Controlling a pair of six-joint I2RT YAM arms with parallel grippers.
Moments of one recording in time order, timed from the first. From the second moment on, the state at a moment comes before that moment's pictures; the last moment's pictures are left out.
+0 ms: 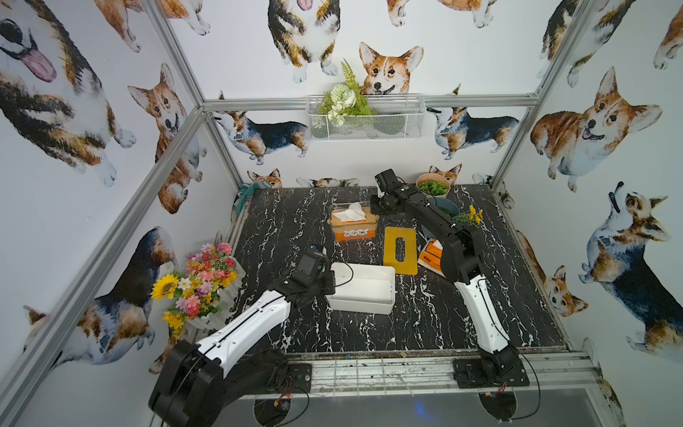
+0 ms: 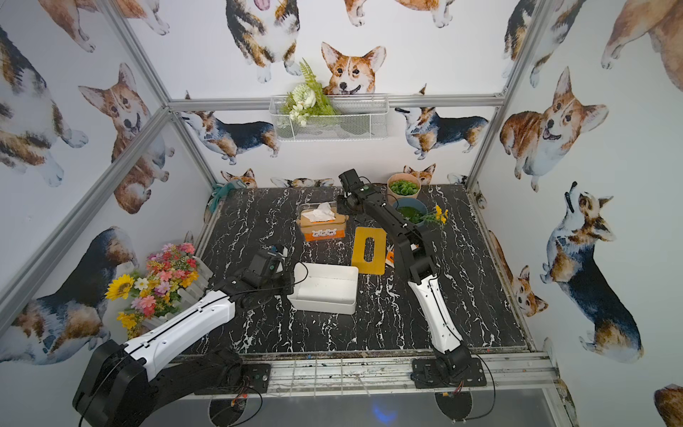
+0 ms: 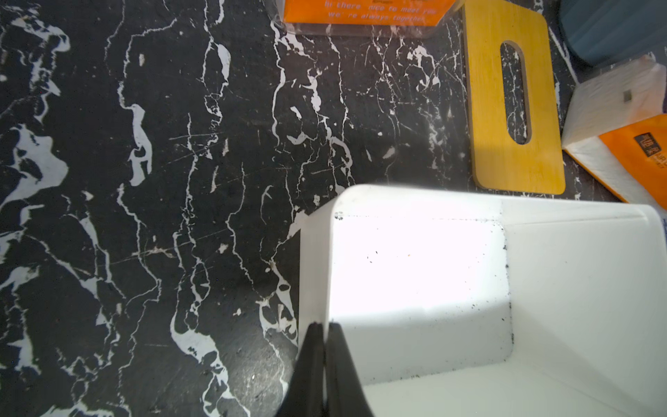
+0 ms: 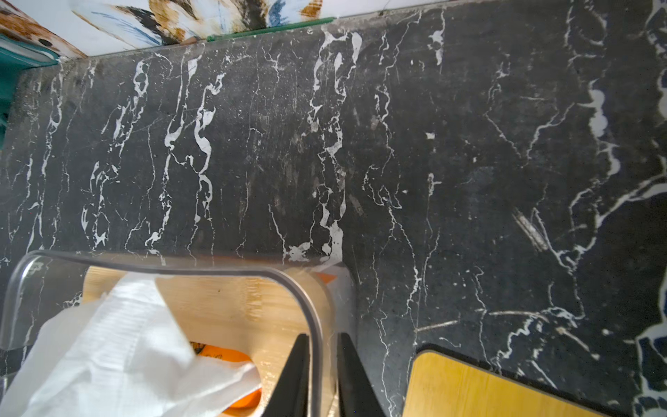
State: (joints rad) left arm -0.49 1.13 0.63 -0.42 0.01 -0.50; right arm 0.46 2.44 2.32 -0.78 -0.01 0.46
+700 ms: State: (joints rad) left arm -0.49 1.01 0.66 -0.45 0.00 -0.44; right arm 0.45 1.71 1.67 -0.71 -0.05 0.37
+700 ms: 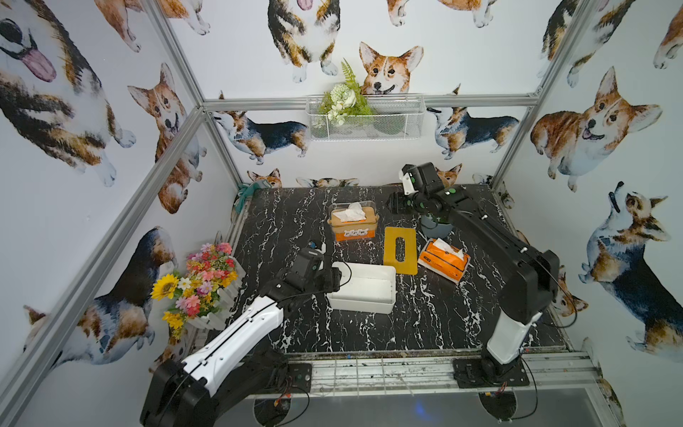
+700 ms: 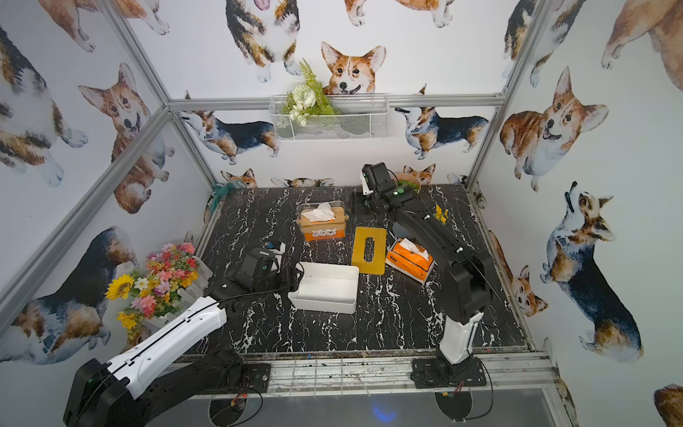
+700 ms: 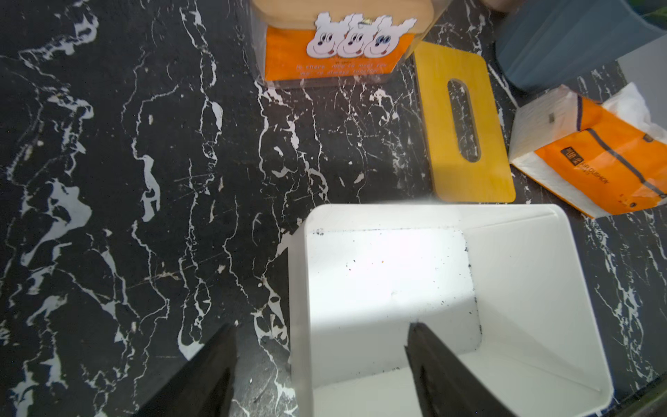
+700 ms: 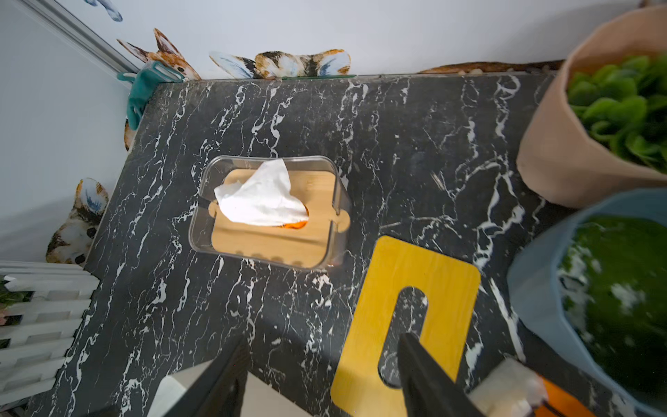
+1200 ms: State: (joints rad) left arm -0.49 0.93 0.70 -0.48 -0.05 -0.23; right arm 0.34 1.05 0.95 -0.60 0.05 0.51
